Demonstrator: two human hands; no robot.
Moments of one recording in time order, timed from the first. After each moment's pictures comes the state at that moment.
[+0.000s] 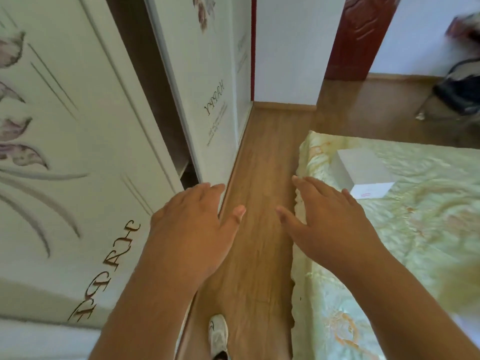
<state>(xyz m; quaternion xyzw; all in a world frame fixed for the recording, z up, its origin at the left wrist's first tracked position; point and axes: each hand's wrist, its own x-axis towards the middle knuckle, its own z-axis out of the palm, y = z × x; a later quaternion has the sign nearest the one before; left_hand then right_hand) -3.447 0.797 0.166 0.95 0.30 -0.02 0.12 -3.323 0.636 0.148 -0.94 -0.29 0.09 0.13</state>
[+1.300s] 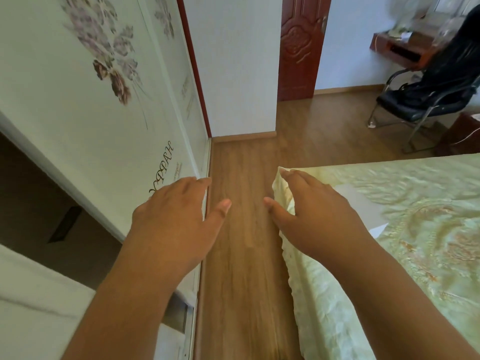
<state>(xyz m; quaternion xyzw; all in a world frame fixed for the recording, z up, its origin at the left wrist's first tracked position) -3.099 0.962 0.208 0.98 0.20 -0.02 0.06 -3.019 0.774 0.181 -0.96 -0.19 0.03 0.20</state>
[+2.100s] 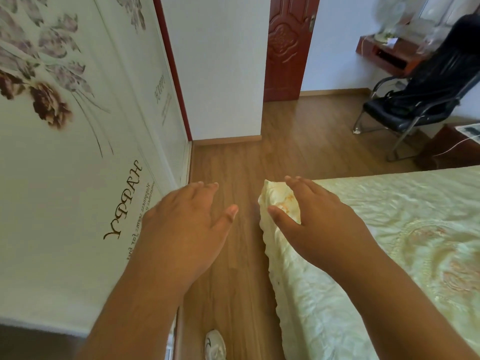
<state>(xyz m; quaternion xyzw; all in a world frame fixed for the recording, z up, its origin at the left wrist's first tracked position) -2.907 1.002 0.179 0.98 0.14 -0.01 0.11 -2.838 0.806 0.165 -0.97 -0.16 0.04 0.17</state>
